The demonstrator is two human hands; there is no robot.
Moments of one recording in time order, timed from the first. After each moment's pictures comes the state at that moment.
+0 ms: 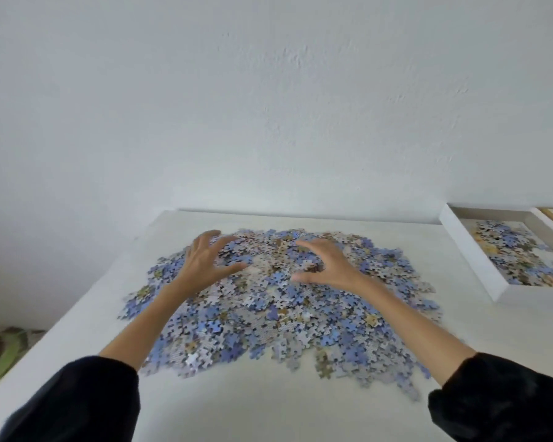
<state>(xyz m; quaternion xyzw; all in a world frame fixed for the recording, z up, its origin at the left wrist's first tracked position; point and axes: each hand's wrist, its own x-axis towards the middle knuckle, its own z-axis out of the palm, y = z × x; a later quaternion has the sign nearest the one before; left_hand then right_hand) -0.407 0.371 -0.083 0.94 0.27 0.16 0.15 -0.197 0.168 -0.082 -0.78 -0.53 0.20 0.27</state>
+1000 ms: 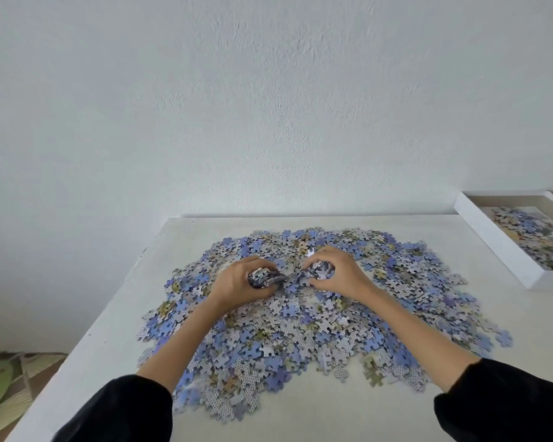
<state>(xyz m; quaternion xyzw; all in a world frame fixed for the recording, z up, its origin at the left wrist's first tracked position) -0.404 0.375 -0.099 0.94 0.10 0.17 0.28 -0.231 0.199 -0.104 -0.76 -0.53 0.08 0.38</state>
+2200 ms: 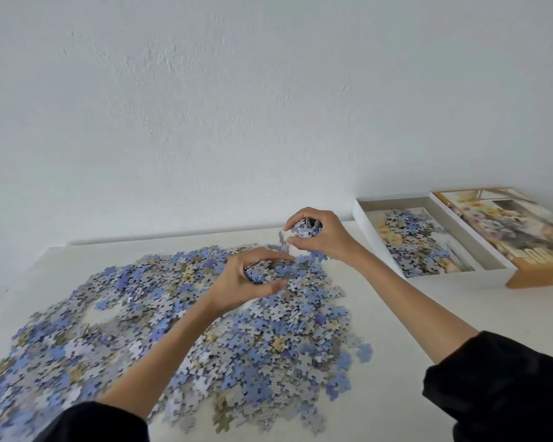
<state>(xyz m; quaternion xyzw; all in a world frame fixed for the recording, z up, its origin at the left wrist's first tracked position) -0.251 0.204 -0.037 0.86 -0.05 0.18 0.47 -0.084 0.073 -0.022 -0.67 -0.52 0.08 0.52</state>
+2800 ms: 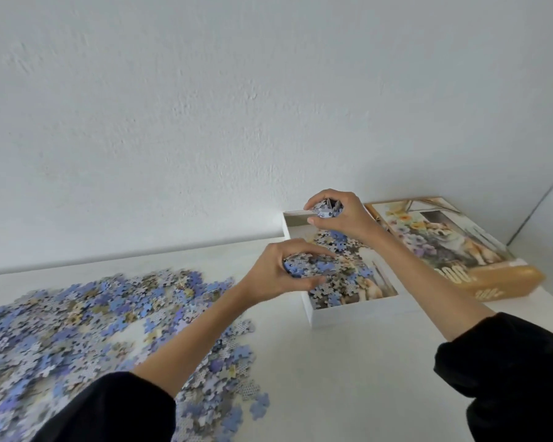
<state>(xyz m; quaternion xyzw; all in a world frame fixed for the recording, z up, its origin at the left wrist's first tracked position) -0.082 0.066 -0.021 0.84 -0.13 0.14 0.51 0.079 -0.056 -0.003 -0.74 -0.47 0.02 0.49</state>
